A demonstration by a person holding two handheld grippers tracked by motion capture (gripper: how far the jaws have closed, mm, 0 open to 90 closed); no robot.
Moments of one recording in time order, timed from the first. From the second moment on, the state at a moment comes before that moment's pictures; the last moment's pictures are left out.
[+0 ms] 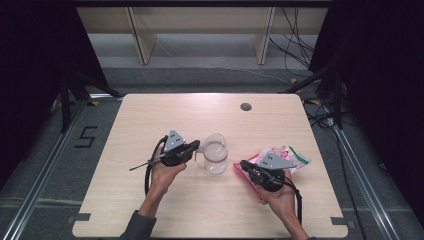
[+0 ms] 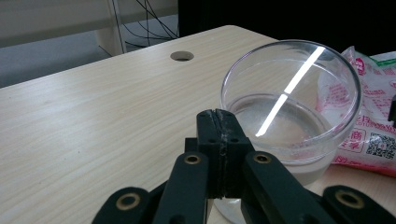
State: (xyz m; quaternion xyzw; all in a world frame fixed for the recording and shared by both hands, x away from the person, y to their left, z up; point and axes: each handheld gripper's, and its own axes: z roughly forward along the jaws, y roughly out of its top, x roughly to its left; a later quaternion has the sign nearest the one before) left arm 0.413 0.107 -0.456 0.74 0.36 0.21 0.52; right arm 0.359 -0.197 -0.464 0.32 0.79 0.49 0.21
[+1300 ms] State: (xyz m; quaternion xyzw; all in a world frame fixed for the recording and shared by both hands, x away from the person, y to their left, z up) left arm 0.386 0.128 -0.452 0.76 0.34 0.21 0.51; right arm 0.394 -0.127 -0.433 0.29 0.79 0.50 0.21
